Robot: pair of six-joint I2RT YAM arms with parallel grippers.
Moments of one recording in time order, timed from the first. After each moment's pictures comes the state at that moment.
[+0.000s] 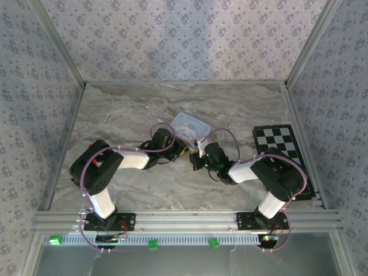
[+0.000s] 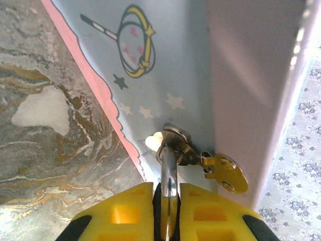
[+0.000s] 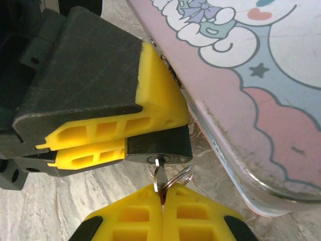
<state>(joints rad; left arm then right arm) -0.71 1.74 0.73 0.40 0.21 -1.47 0.75 1.65 0.48 0.68 -0.10 0.35</state>
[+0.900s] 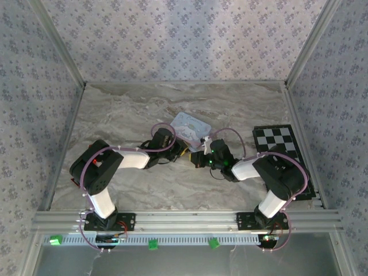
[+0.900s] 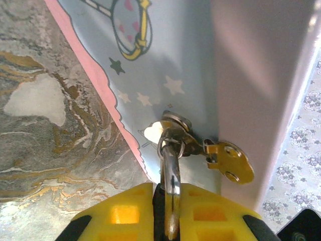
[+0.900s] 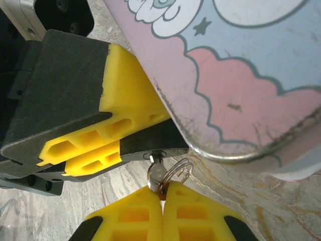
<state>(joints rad) -0.71 1.74 0.74 0.37 0.24 -1.46 0.67 1.64 0.47 0.65 -0.31 0.62</state>
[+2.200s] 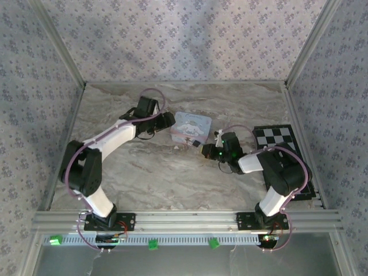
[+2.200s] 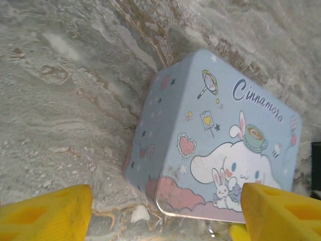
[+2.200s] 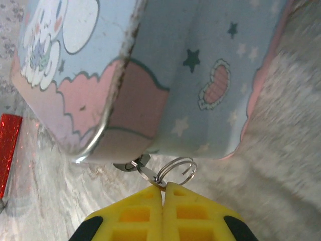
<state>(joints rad) -0.47 1.69 1.21 -0.37 0.17 -0.73 0.45 1.67 0.50 0.56 -0.38 0.69</state>
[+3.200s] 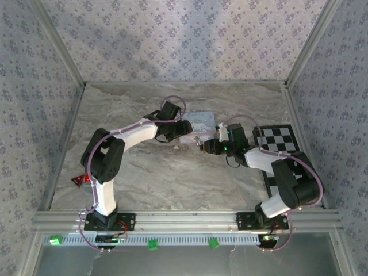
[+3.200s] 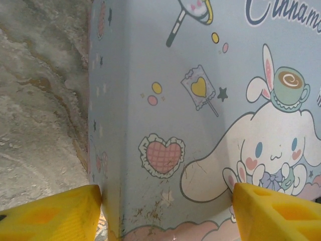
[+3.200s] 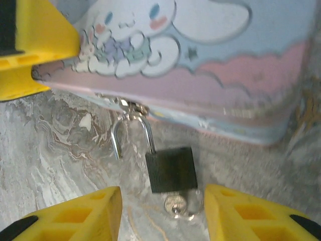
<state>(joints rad) -0.62 1.90 1.33 -0.37 0.19 -0.88 0.38 1.52 0.63 0.18 -0.39 0.32</state>
